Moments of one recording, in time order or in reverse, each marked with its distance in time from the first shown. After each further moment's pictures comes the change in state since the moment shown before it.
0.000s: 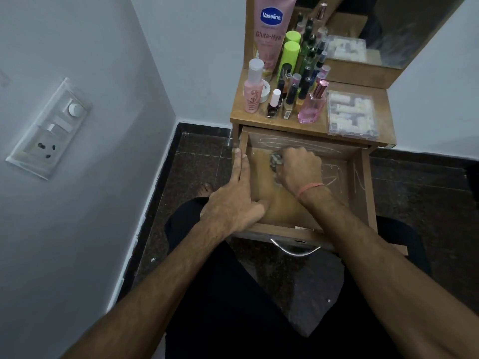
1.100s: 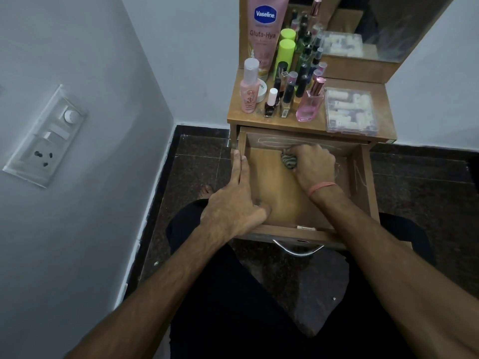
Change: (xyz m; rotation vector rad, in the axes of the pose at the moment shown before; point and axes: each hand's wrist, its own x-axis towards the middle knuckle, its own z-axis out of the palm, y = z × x) left_hand 0.002 -0.001 0.000 0.115 0.014 0.034; right_hand -0.003 0.028 0.001 -0.010 0.109 0.064
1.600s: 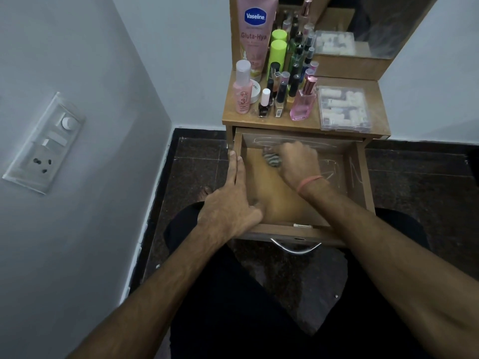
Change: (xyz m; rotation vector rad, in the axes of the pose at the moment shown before) left_hand -0.001 0.000 0.000 0.024 0.010 0.001; right_hand 0.005 -0.018 -0.003 0.080 -0.054 -0.115
